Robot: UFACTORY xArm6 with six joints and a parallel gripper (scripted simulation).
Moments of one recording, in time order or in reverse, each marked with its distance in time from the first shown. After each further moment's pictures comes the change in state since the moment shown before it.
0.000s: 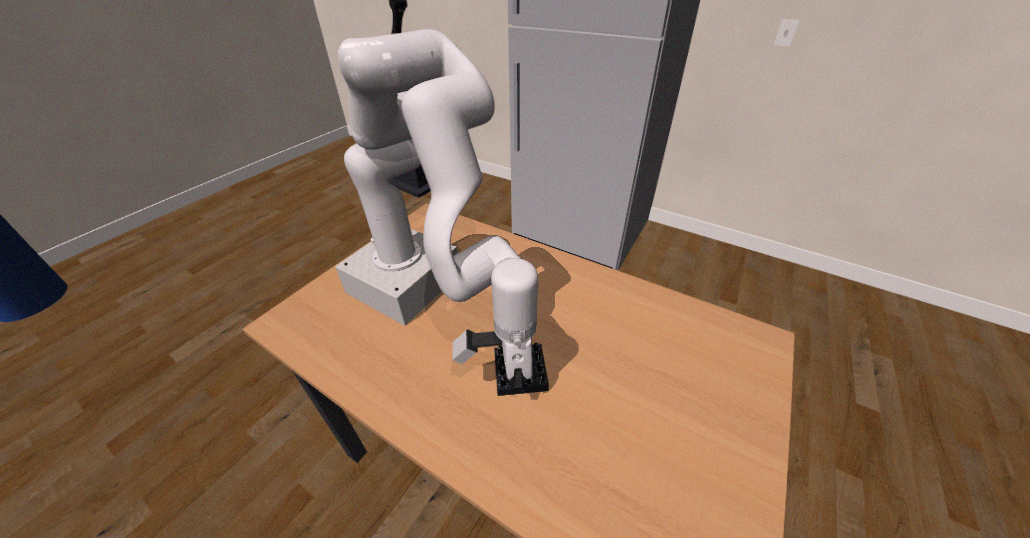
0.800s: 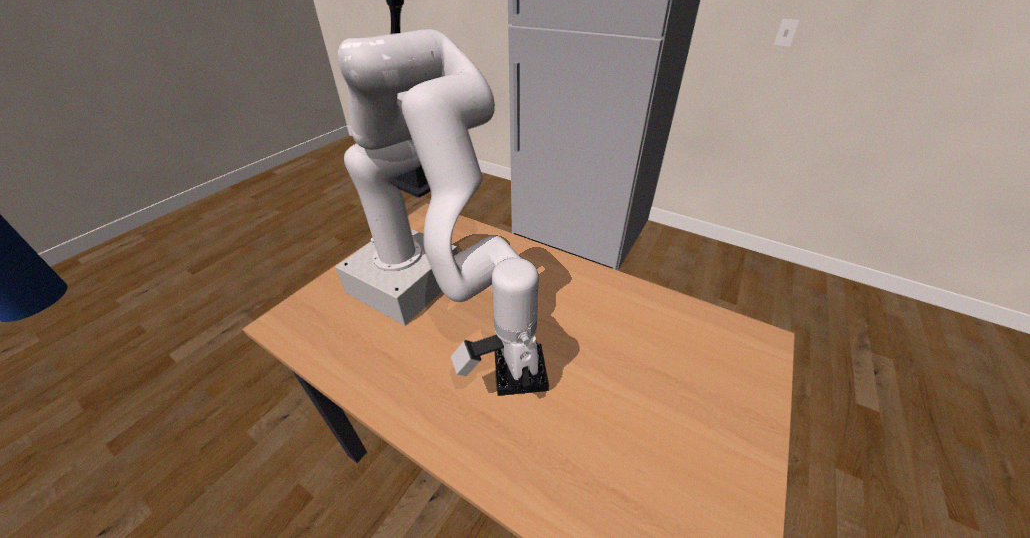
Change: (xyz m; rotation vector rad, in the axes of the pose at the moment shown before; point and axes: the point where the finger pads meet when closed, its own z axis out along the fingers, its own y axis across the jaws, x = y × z) arm 0.000 0.000 0.000 0.002 0.004 -0.277
